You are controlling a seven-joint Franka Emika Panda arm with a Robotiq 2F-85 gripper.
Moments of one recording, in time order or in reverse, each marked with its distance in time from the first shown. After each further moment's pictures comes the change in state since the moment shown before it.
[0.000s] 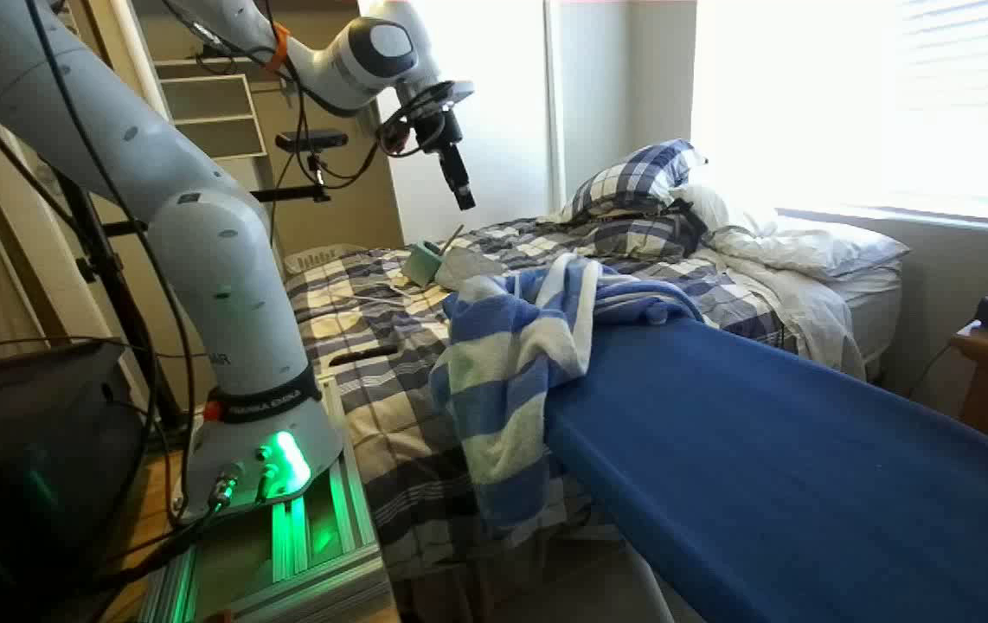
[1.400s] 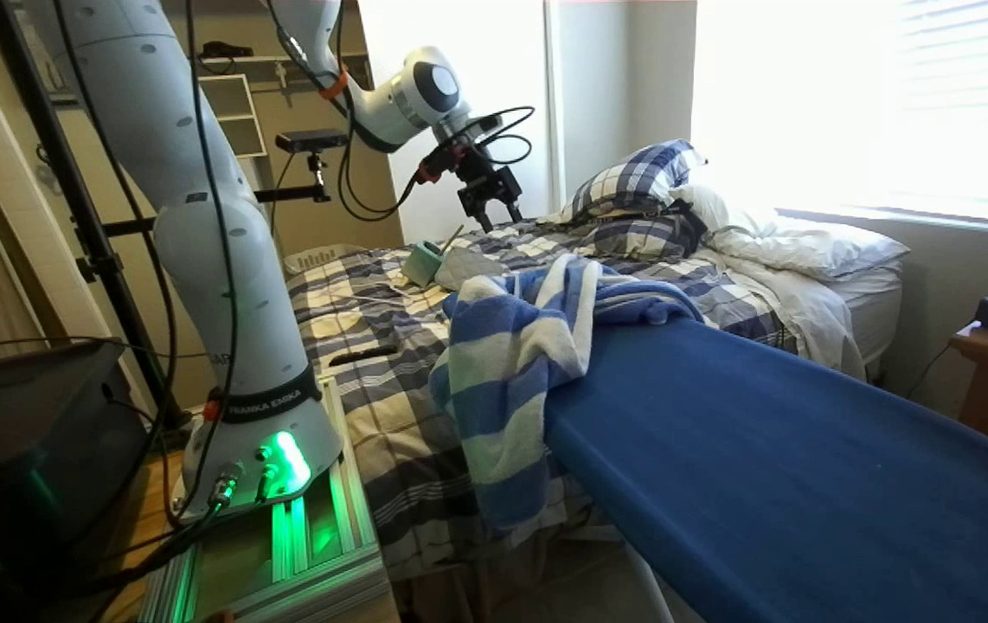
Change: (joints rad) arm 0.069 0.396 -0.050 0.150 -0.367 0.232 -0.286
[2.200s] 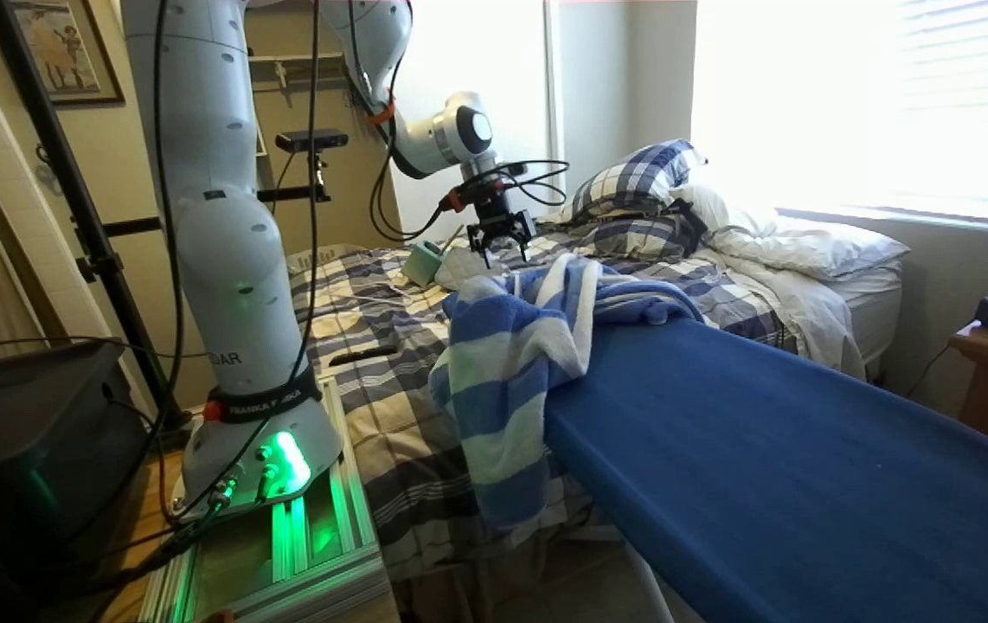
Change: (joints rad) arm 0.157 0.311 -0.155 0.164 0.000 -0.037 -0.271
